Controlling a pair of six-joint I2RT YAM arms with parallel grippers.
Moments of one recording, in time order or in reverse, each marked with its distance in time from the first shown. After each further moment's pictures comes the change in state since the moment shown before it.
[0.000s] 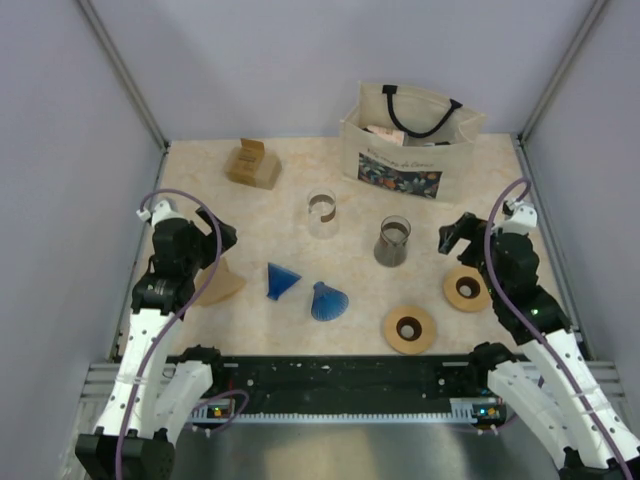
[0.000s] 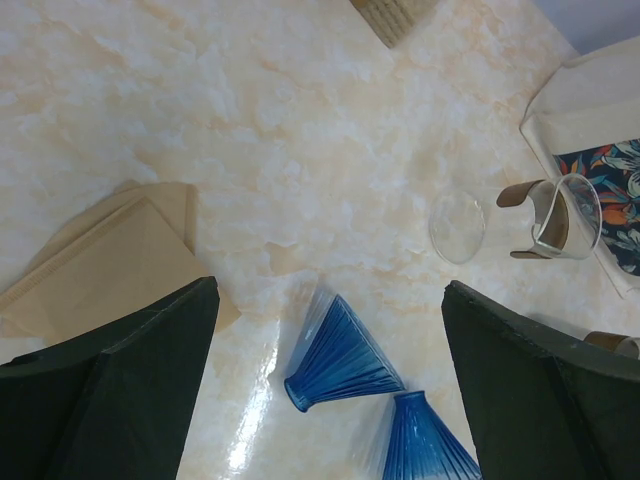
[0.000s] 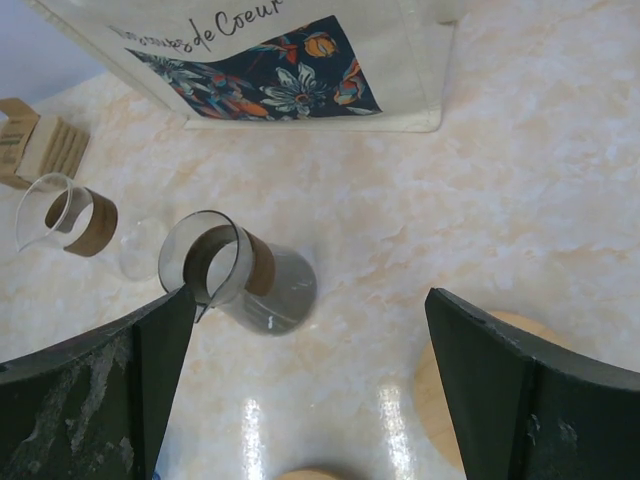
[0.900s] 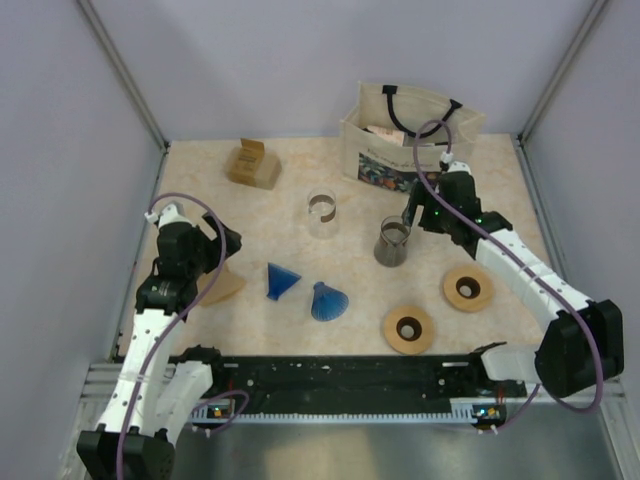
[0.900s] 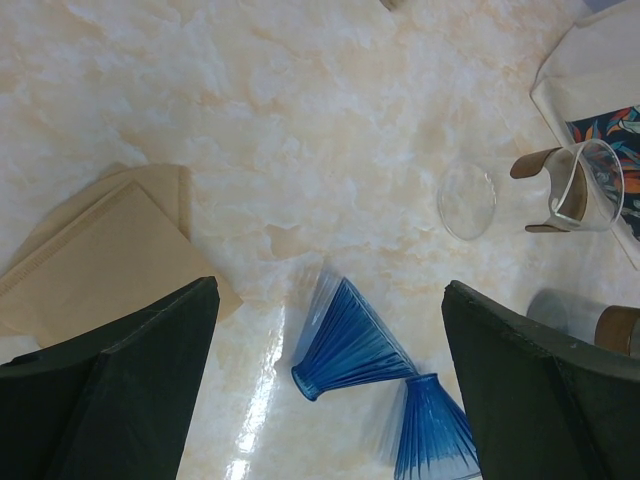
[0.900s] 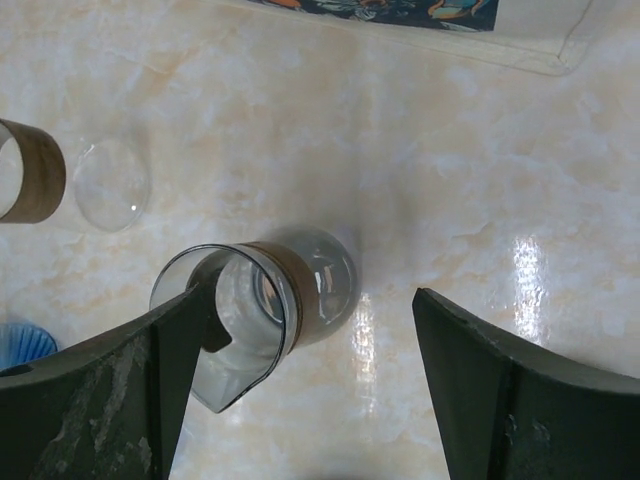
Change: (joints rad) left arm 0.000 -0.002 -0.053 0.024 0.048 0.024; right arm 0.014 0.694 0.313 0.027 -0.184 -0.028
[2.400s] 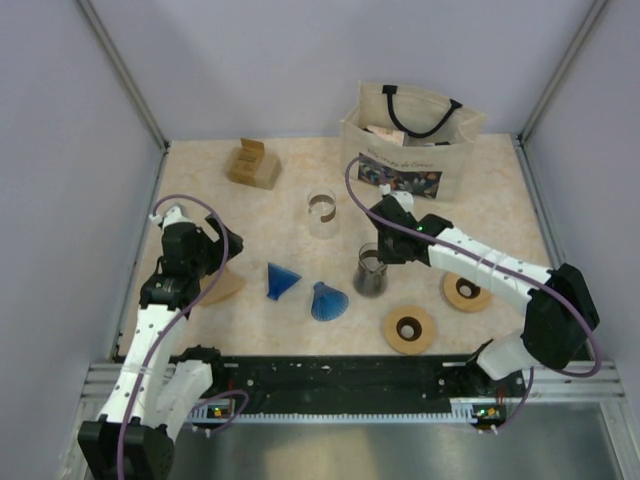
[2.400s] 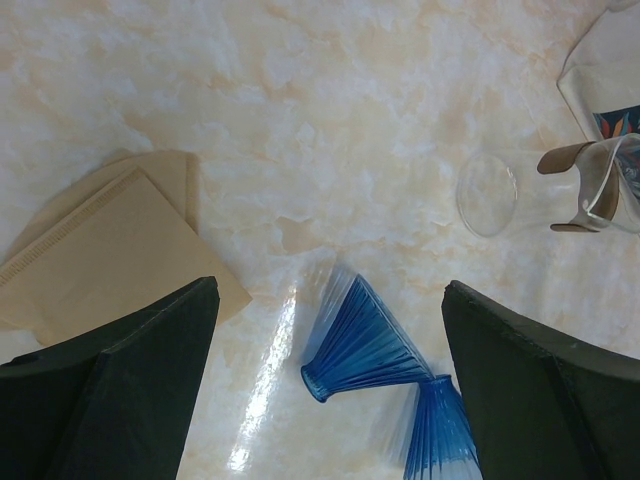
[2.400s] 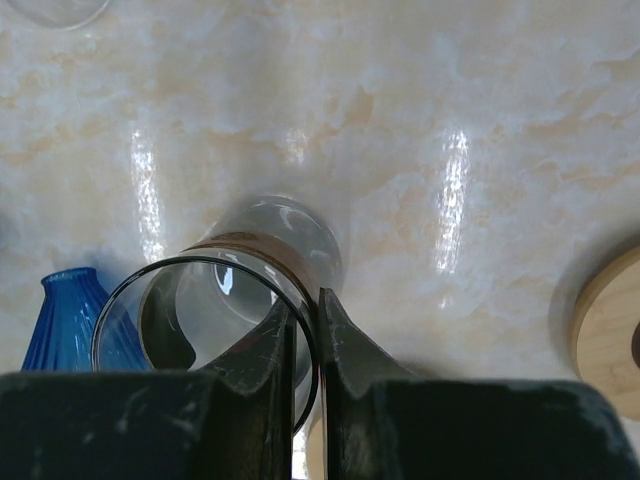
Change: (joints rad) left arm 0.000 0.032 -0.031 0.021 -0.003 -0.006; right arm 0.382 0.199 0.124 -0.292 0.216 0.183
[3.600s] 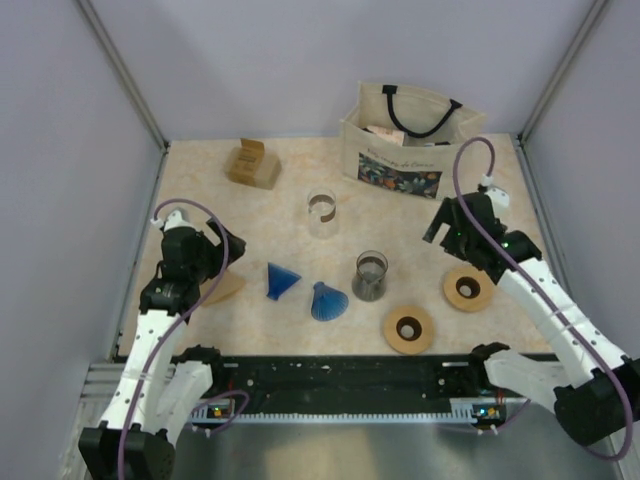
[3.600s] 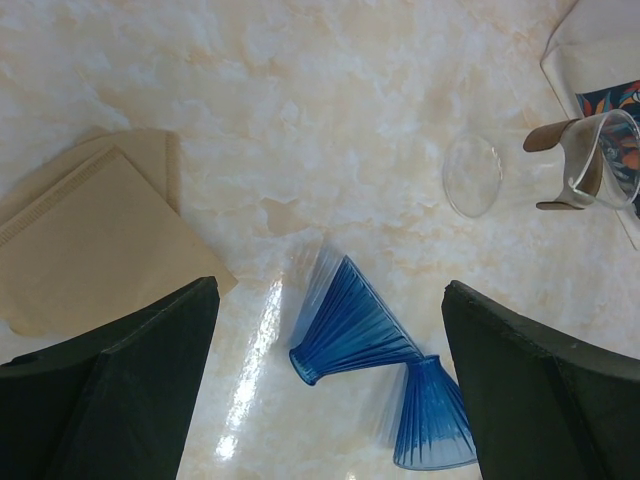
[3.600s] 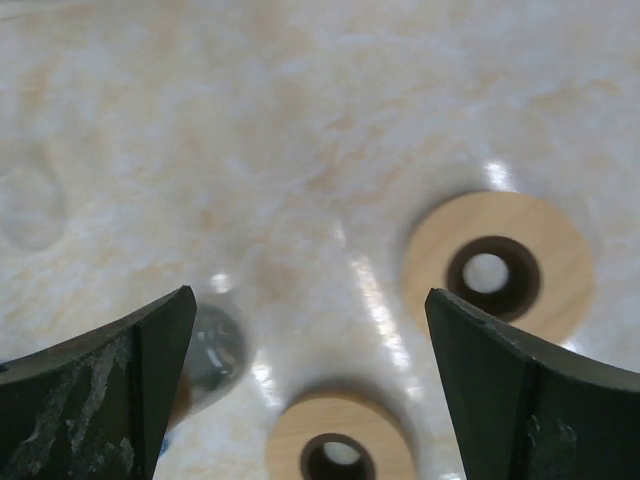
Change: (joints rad) left arm 0.000 -0.035 -0.027 -0.007 0.038 -0.021; right arm -0.269 -0.418 -0.105 -0.079 0.042 0.106
